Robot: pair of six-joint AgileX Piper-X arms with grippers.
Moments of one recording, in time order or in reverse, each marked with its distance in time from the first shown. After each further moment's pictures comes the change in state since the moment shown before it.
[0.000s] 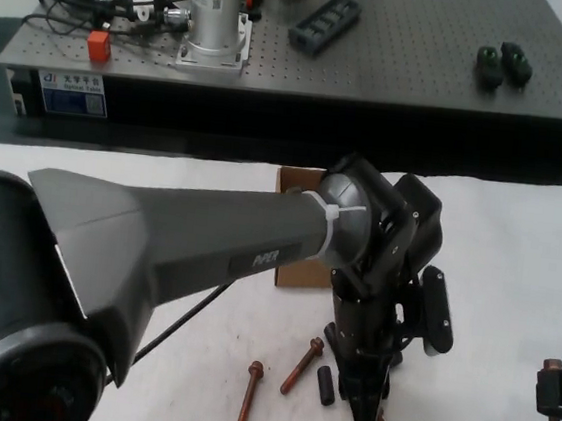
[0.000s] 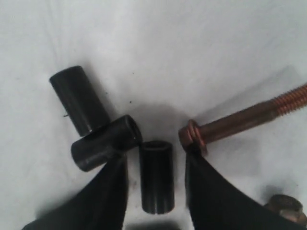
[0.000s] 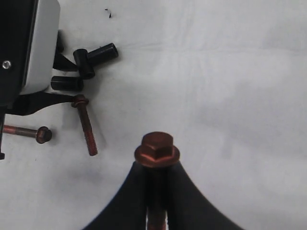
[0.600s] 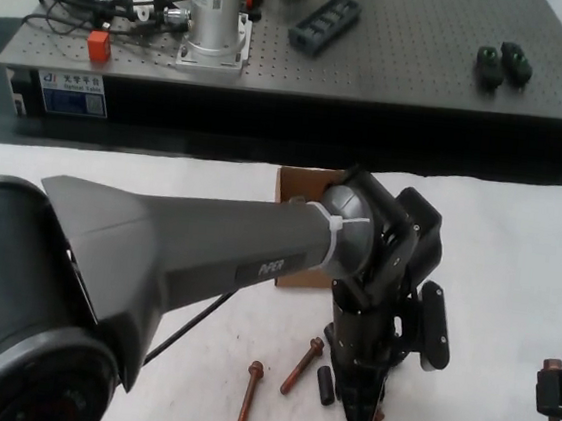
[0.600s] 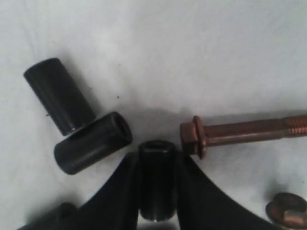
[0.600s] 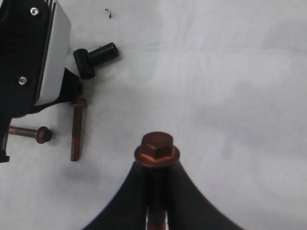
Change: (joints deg) left arm -0.2 0.1 0.0 0.5 -1.0 1.9; right arm 0.0 0.0 0.0 0.0 0.0 0.0
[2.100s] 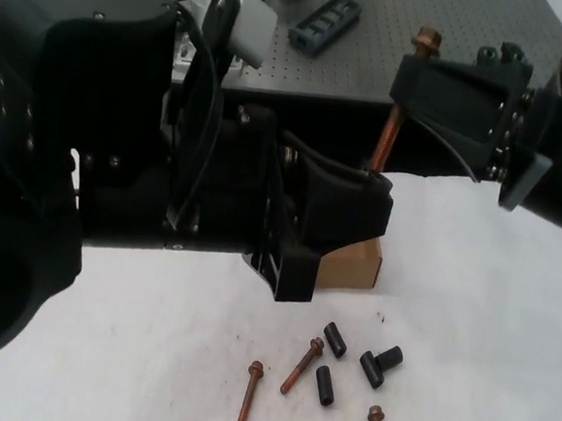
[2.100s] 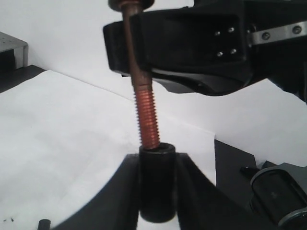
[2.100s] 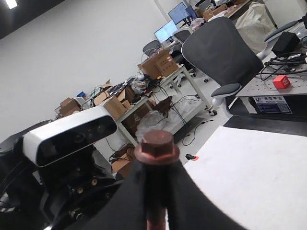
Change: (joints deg) left arm 11.6 -59.5 50.5 -56.9 32.8 -53.8; right arm 25.1 4.3 0.3 -69.5 -23.6 35.9
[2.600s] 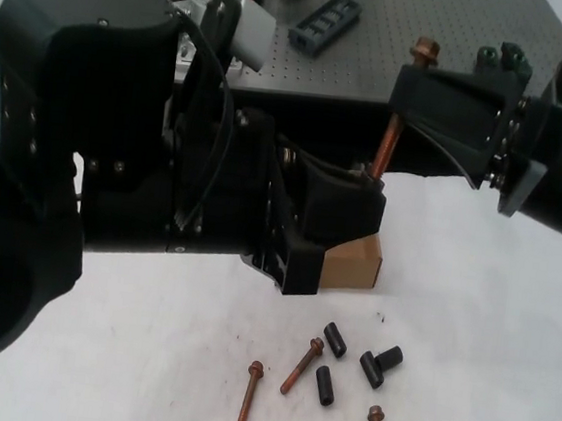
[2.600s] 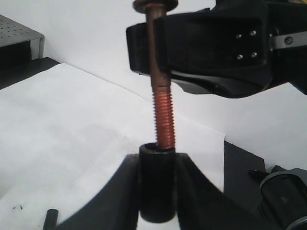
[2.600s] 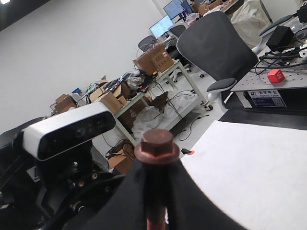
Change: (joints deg) left arm 0.0 0.0 0.2 0.9 -2.4 -1.2; right arm 0.0 0.0 0.0 2.3 -0.1 -1.1
